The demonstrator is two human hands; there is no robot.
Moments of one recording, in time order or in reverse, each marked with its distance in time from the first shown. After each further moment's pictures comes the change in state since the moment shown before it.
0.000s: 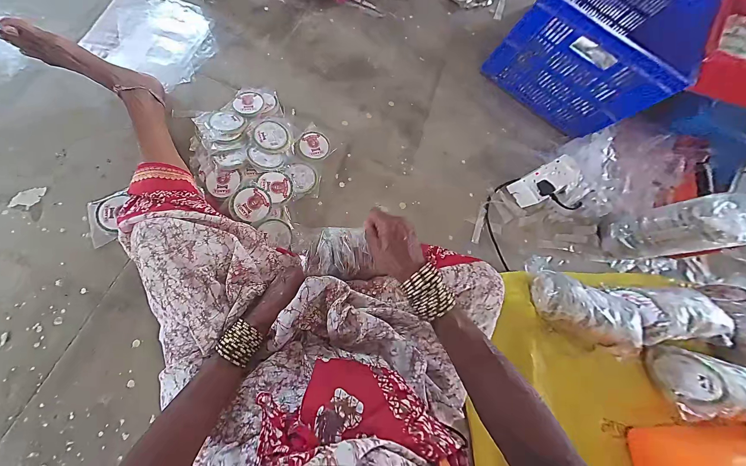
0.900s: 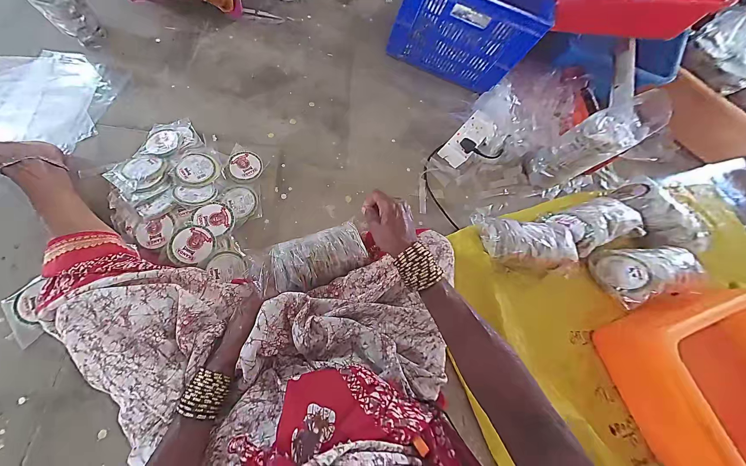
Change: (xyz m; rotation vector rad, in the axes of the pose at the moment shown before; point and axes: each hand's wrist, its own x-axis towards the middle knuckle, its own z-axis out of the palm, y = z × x) left_hand -0.076 0.215 -0.098 -0.072 -0.017 -0.347; right_hand -0.017 0.094 -0.013 0.167 0.317 0.170
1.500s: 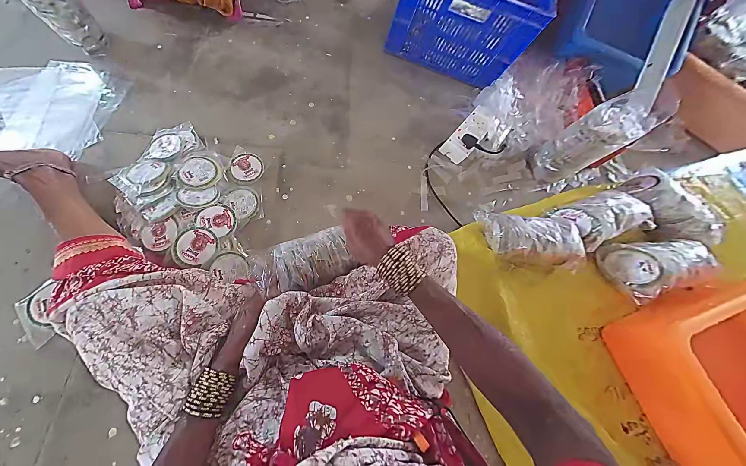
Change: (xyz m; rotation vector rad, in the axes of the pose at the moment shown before) left_hand 0.137 -0.185 0.089 -0.074 0.141 0.412; right_hand -0.004 -0.038 0.007 -0.182 -0.332 0.013
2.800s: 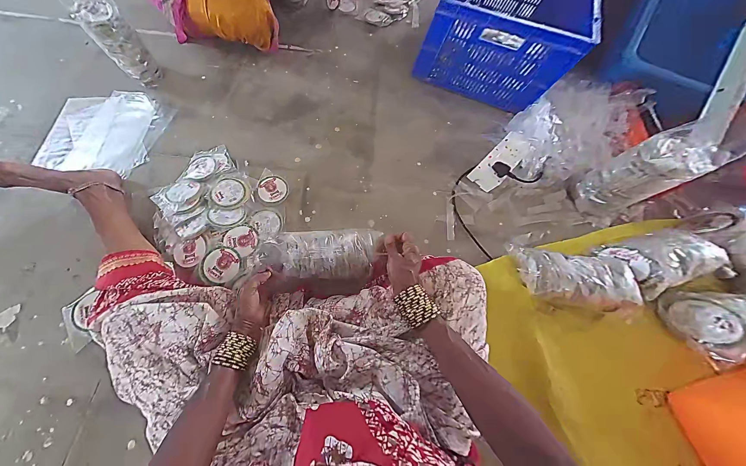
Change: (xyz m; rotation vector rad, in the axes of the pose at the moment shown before) left_hand 0.097 -0.014 -0.014 -1.054 0.341 -0.009; right_hand 0.036 0.049 0.062 0.984 0.567 0.261
